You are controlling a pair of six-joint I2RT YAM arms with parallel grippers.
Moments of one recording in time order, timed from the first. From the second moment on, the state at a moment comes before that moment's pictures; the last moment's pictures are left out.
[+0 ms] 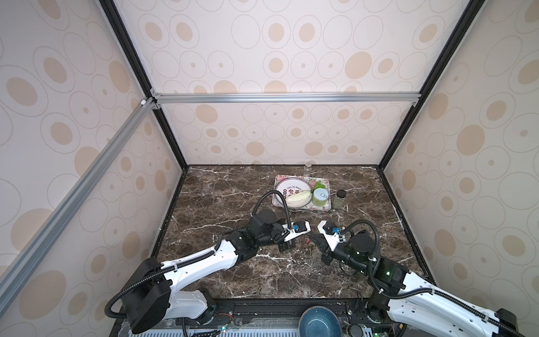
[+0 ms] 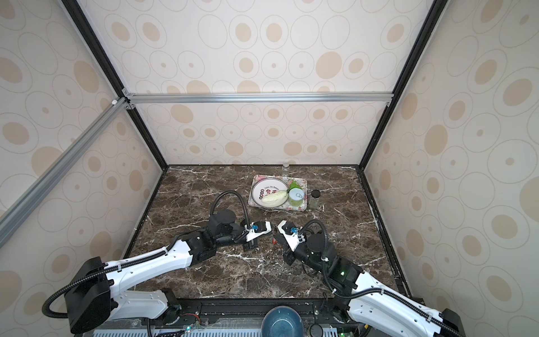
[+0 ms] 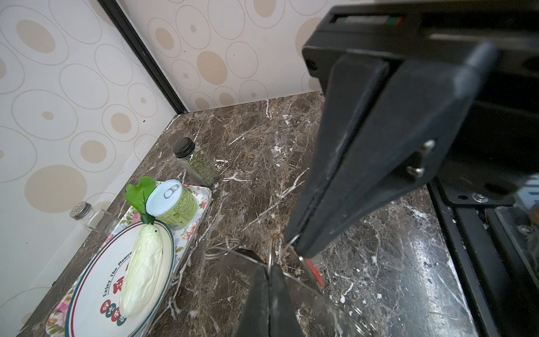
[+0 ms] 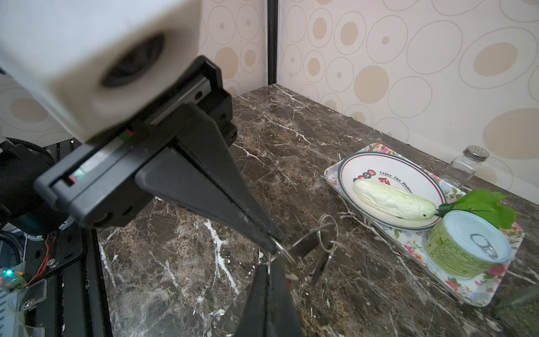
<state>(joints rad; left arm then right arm) -0.89 1.28 0.79 0.10 0.35 0.47 0.88 0.69 0.47 -0.03 0.00 -0.01</state>
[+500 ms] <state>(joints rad) -0.89 1.28 0.80 0.10 0.36 0.47 0.88 0.69 0.47 -0.03 0.05 -0.01</state>
